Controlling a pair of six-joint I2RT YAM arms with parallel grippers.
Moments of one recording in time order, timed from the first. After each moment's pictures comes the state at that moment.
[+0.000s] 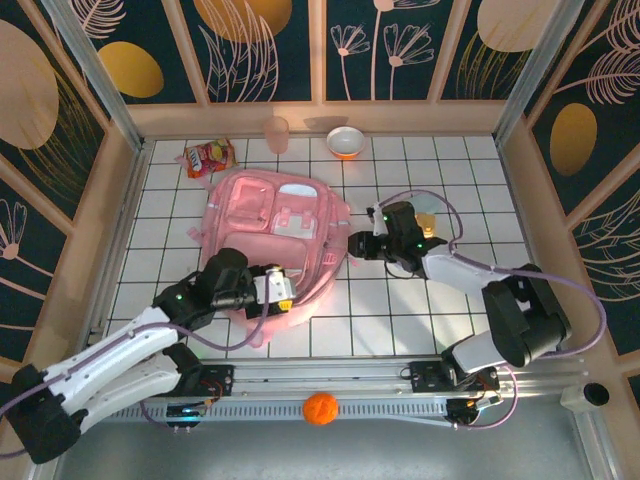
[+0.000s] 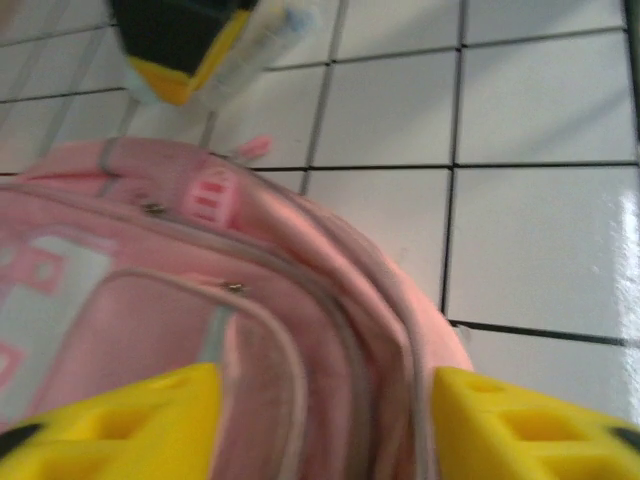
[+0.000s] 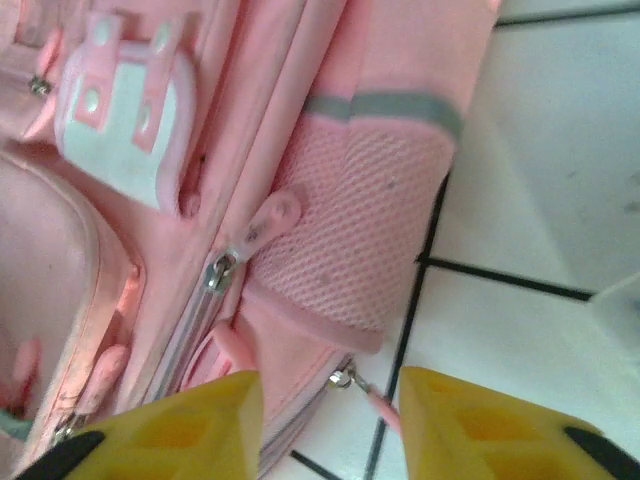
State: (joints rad) left arm -0.76 0.82 0.55 -0.38 0.27 0.59; right arm 0.51 1.42 0.71 -0.03 -0.30 0.46
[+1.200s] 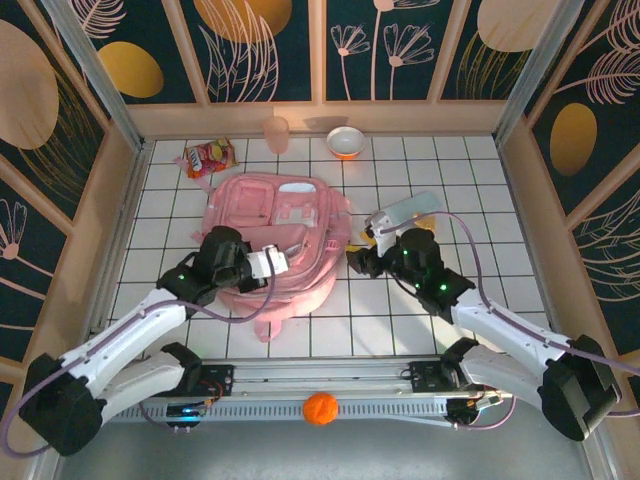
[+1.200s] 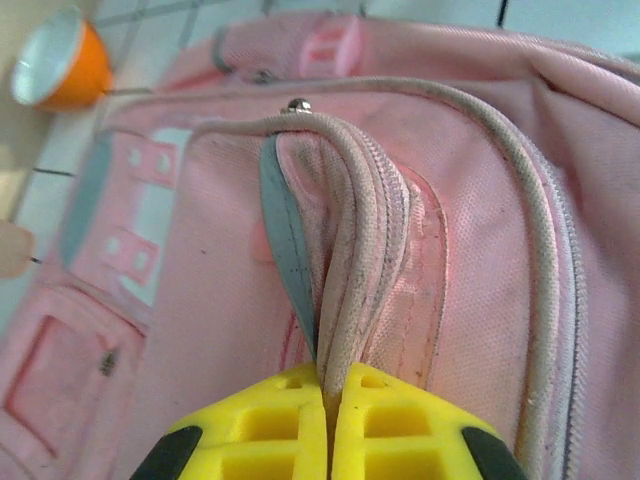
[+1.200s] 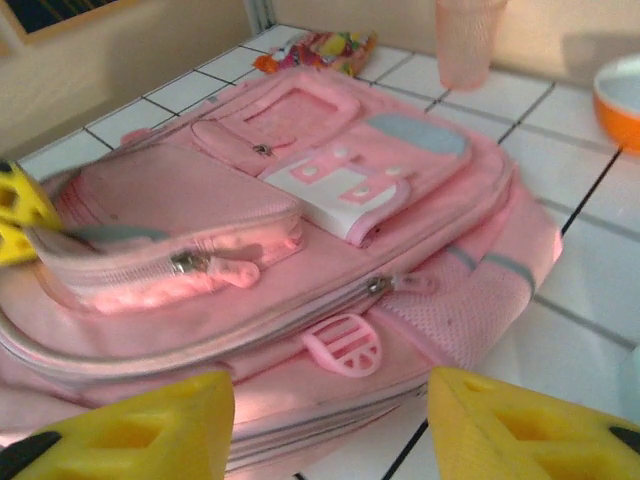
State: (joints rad) left arm -0.58 0.96 0.63 -0.34 0.20 0.75; right arm 0.66 0.98 0.50 0.15 -0.18 0.01
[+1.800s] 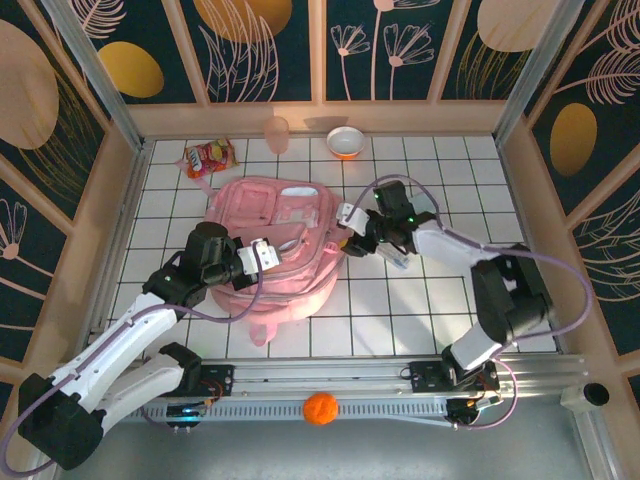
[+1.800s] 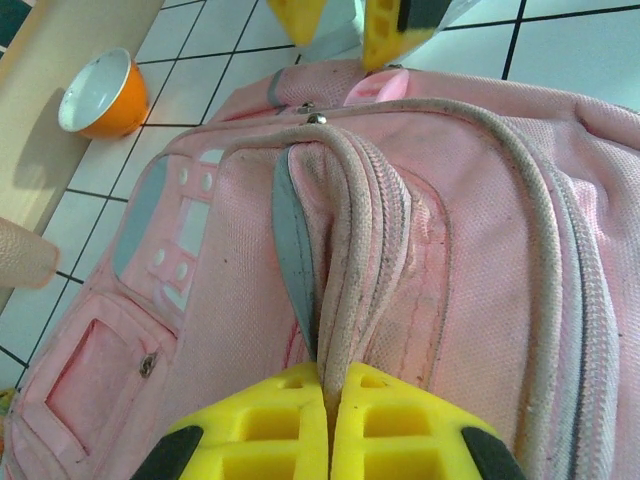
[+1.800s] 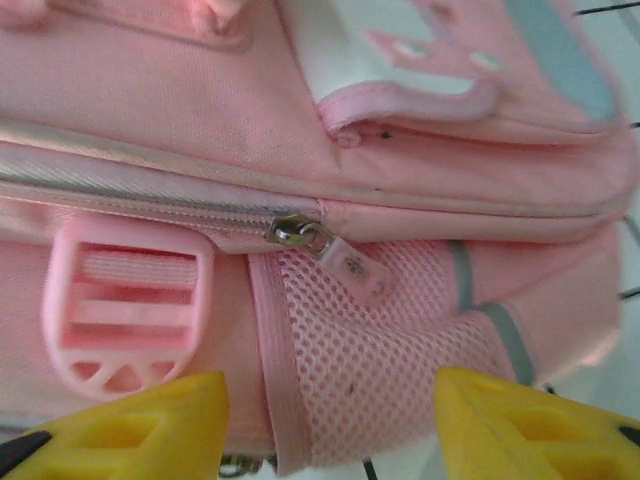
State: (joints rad) left arm -0.53 0.90 0.66 -0.39 0.28 0.73; right arm 0.48 1.61 0.97 -0.23 -0.49 -0.75
